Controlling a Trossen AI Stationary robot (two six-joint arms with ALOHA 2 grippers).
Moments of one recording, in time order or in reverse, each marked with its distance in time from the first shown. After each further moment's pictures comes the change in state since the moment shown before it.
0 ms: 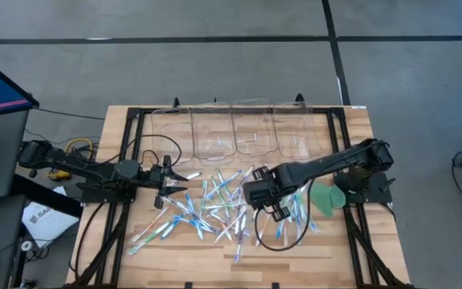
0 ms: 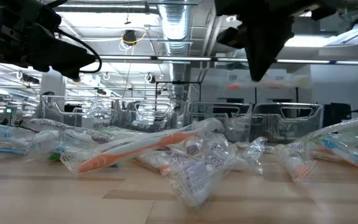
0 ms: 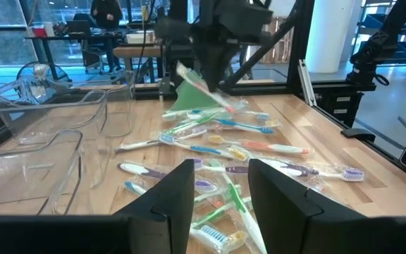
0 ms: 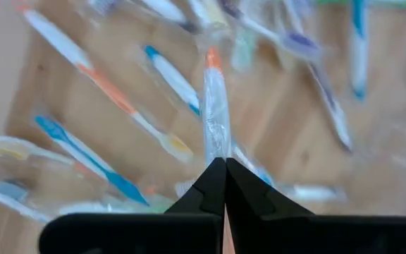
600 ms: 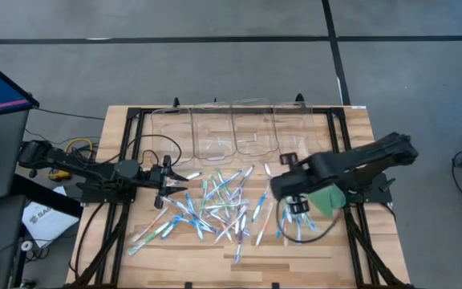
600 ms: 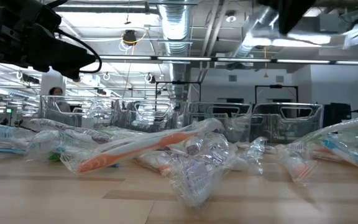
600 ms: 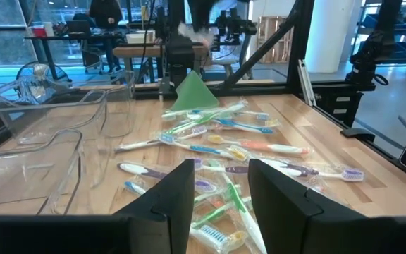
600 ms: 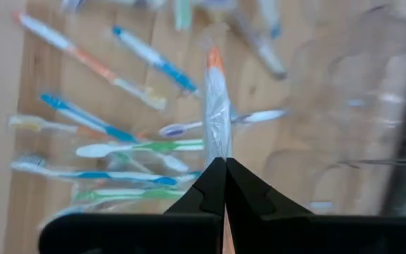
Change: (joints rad) left arm 0.000 0.000 0.000 0.000 0.001 0.000; right arm 0.073 -0.280 0.008 -0.207 0.176 0.264
